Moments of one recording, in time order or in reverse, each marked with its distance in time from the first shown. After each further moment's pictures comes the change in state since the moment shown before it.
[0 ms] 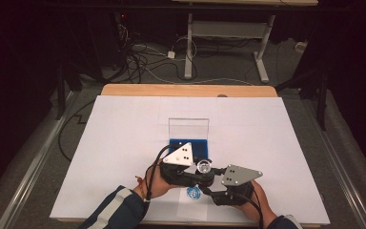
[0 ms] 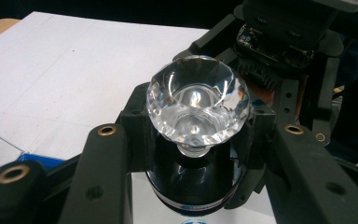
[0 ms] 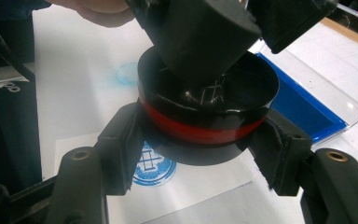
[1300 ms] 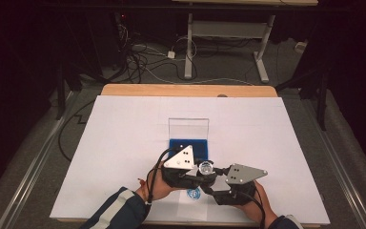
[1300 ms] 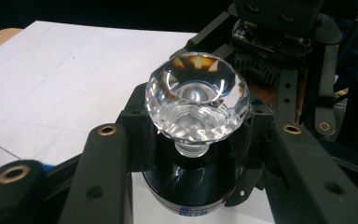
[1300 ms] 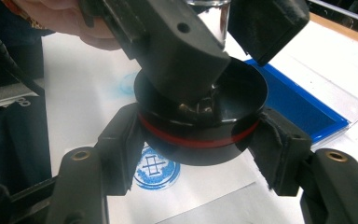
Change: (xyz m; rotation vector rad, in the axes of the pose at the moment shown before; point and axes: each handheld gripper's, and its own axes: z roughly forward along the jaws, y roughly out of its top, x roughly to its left) left arm -0.005 -0.002 0.003 -0.026 0.015 0.025; right arm -0.004 -0.002 -0.006 -0.044 0.020 0.045
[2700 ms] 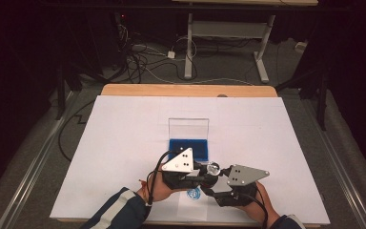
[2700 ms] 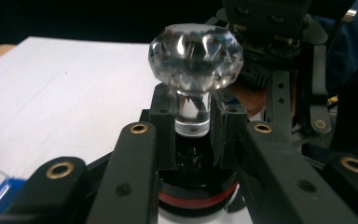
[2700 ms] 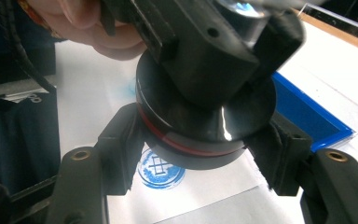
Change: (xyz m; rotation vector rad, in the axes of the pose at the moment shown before) left arm -0.006 -0.005 0.005 -0.073 -0.024 0.052; right arm 0.001 0.002 -0.004 -0.007 0.033 -0.028
